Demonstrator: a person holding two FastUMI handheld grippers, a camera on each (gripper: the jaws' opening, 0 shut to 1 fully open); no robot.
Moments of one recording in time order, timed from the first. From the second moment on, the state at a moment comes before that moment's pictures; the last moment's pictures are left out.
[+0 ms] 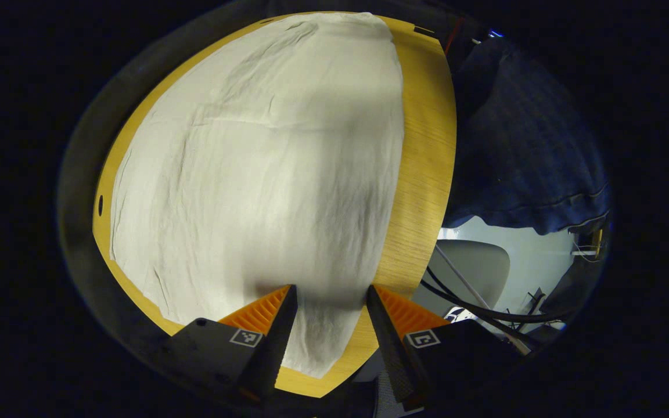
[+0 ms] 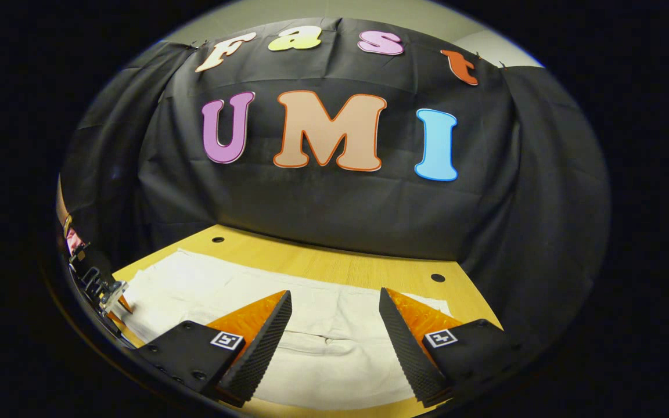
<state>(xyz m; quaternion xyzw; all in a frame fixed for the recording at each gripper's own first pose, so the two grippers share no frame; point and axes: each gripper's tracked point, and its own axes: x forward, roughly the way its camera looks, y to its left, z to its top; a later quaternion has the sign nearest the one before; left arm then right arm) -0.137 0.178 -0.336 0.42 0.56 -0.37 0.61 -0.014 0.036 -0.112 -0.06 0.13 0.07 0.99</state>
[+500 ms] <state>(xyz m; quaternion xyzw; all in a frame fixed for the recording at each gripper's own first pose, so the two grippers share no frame) -0.115 0.182 -0.338 0.42 0.58 -0.34 0.61 -0.028 -0.028 -0.184 -0.19 0.22 0.19 0.94</state>
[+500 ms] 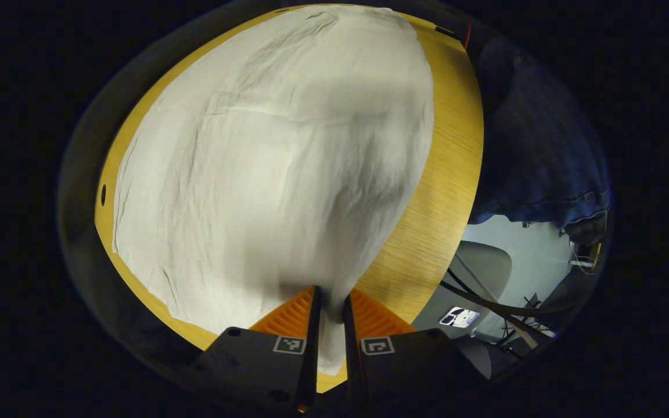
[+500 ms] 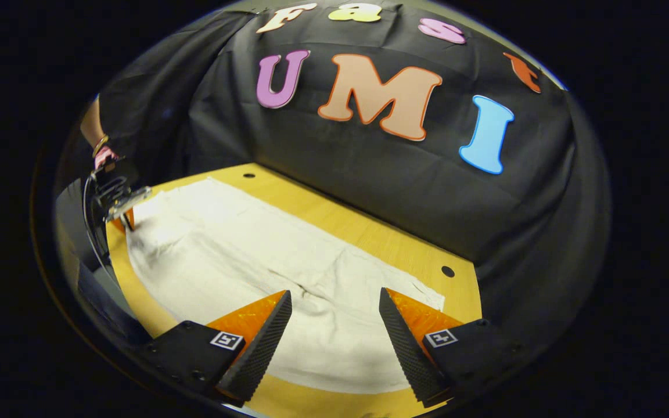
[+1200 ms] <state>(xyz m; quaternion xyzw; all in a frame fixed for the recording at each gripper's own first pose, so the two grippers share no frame) -0.110 0.187 -0.340 0.45 0.57 -0.31 0.61 -0.071 -0.168 -0.308 -0.45 0.40 0.36 0.71</state>
